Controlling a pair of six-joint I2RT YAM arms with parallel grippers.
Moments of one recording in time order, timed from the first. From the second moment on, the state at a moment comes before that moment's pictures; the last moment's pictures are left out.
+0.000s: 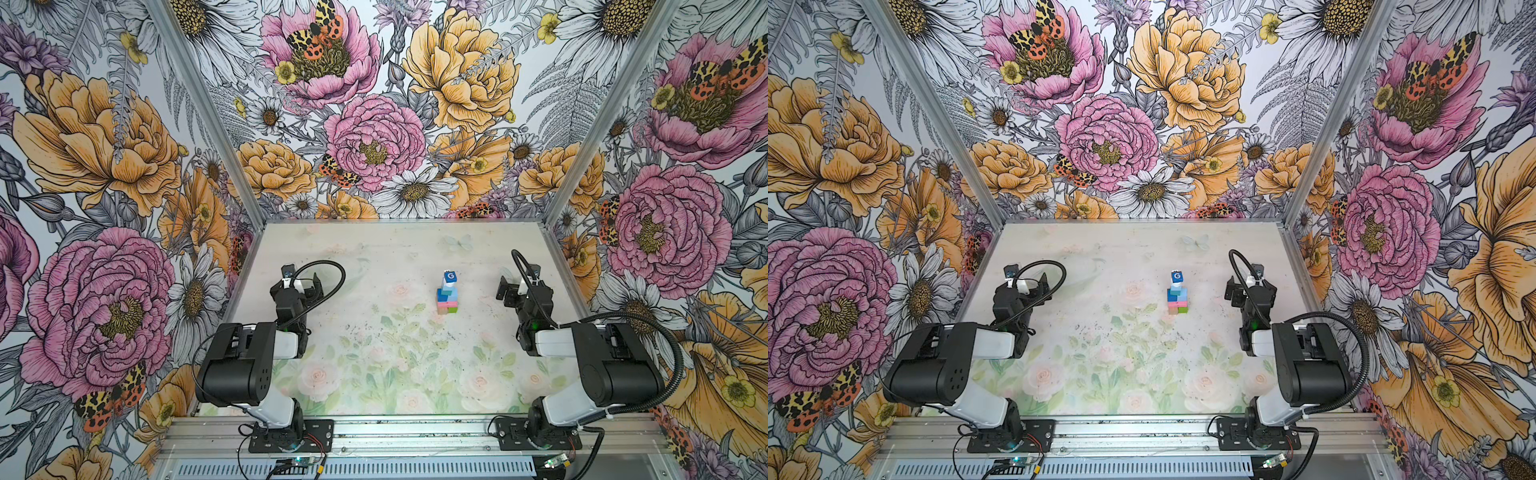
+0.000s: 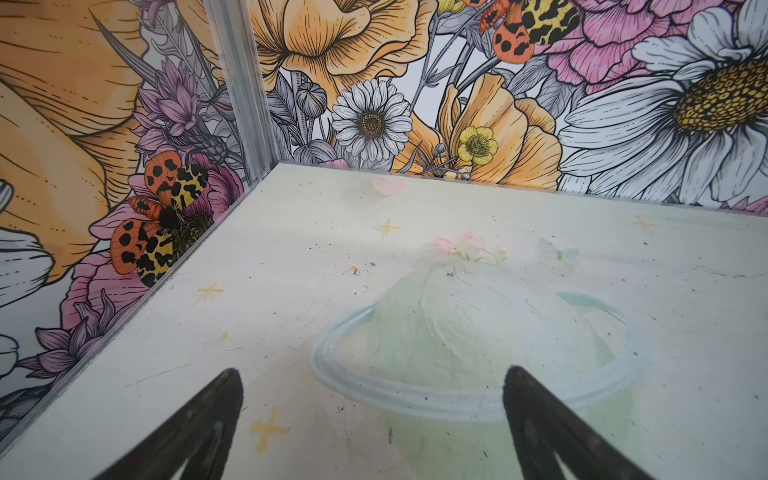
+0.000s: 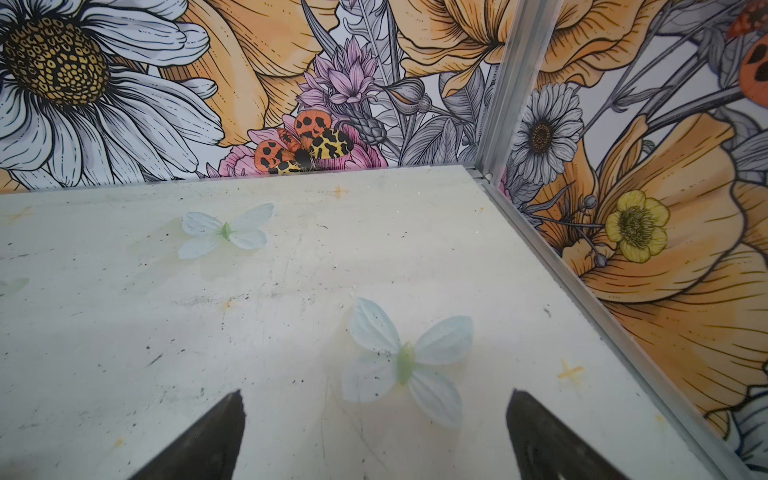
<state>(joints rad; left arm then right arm) 0.01 1.56 0.36 0.99 -0.16 -0.06 -0.02 1.54 0.37 0.87 0.14 0.03</state>
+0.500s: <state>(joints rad) 0.01 1.56 0.36 0.99 -0.16 -0.06 -0.01 1.54 0.38 0.85 0.14 0.01</state>
